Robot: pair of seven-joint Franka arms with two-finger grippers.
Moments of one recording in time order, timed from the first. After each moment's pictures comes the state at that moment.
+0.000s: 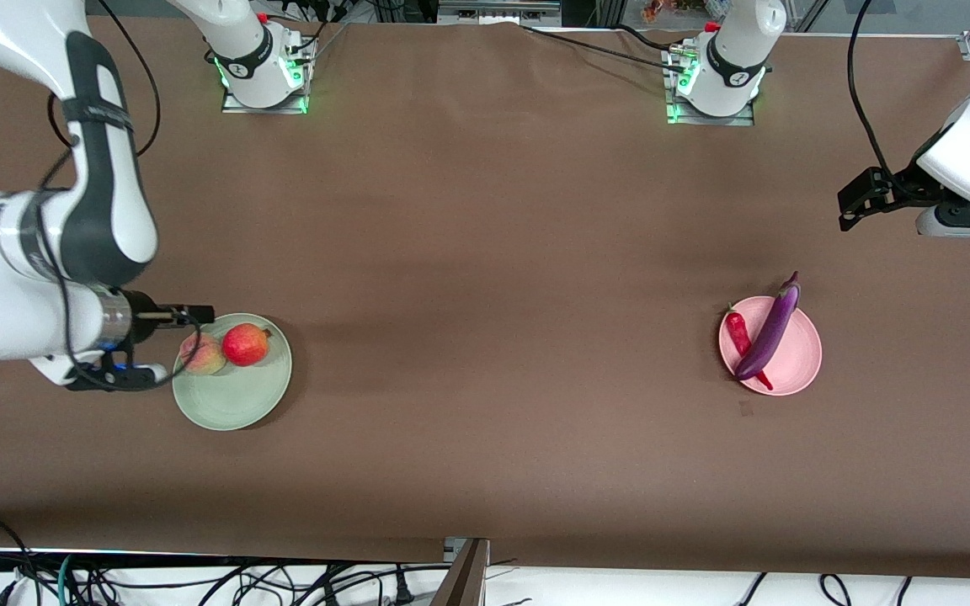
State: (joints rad) left arm -0.01 -0.04 -0.04 -1.71 0.05 1.70 -0.02; right arm 0.18 0.52 -0.18 -1.35 0.12 1.57 -0.06
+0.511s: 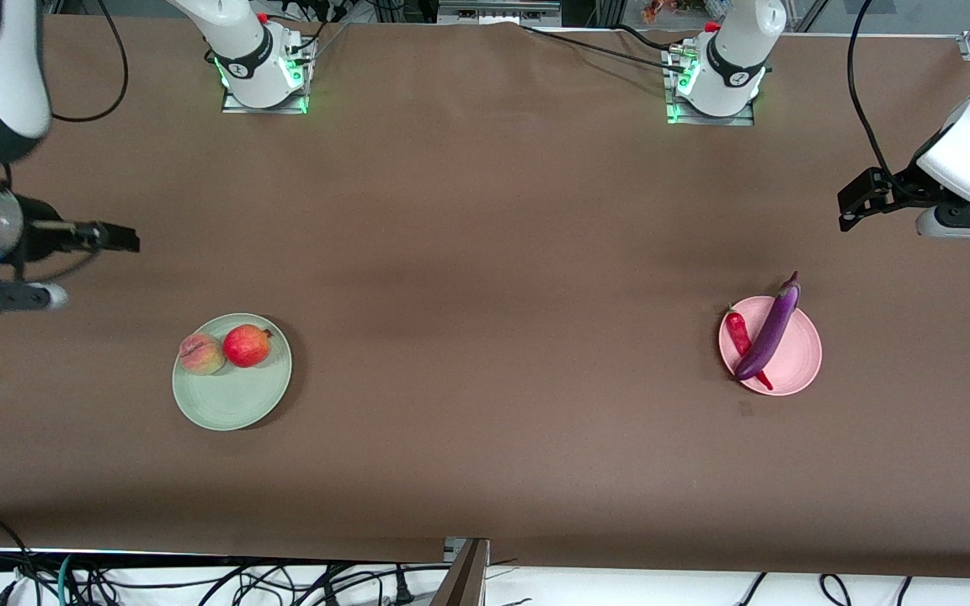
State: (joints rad) left arm -0.01 -0.04 -0.04 -1.71 0.05 1.70 -0.02; right arm 0.16 0.25 -0.18 -1.40 0.03 1.38 -0.01
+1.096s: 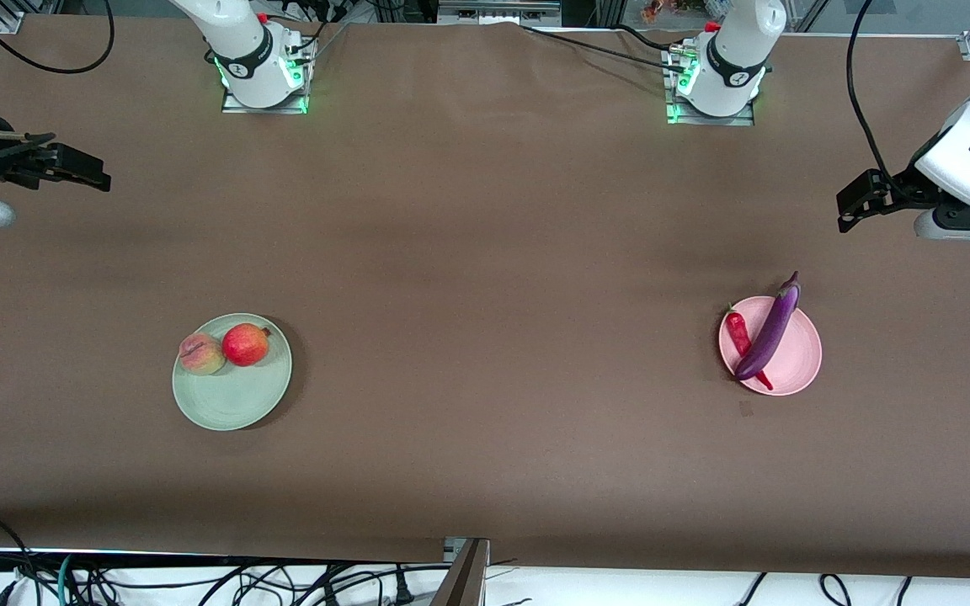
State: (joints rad) left arm -0.01 -0.03 -0.04 -1.71 0.05 1.70 -0.02; right arm 0.06 0.05 -0.07 -1.52 0.01 1.39 0.02
